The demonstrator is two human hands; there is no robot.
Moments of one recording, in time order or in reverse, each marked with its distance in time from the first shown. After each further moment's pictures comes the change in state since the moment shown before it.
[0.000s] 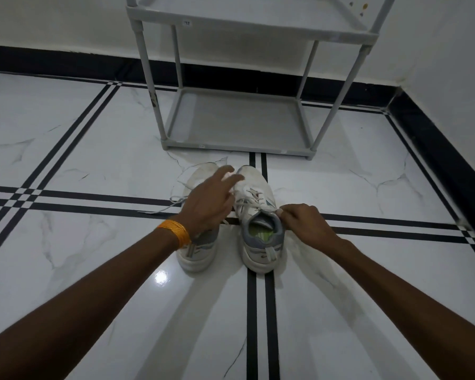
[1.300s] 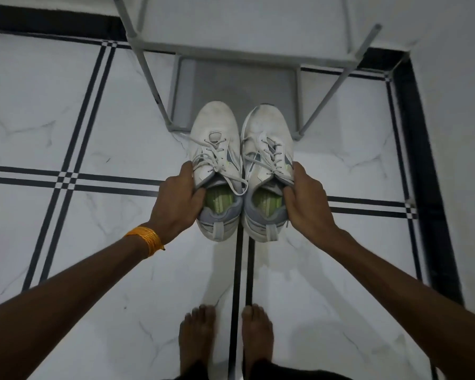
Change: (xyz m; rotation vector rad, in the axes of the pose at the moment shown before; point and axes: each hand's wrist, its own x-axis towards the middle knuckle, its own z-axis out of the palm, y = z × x) left_hand -0.006 0.092 -0.188 -0.121 -0.029 -0.398; right_hand -0.053 -0.147 -0.174 -0.025 0.106 -0.033
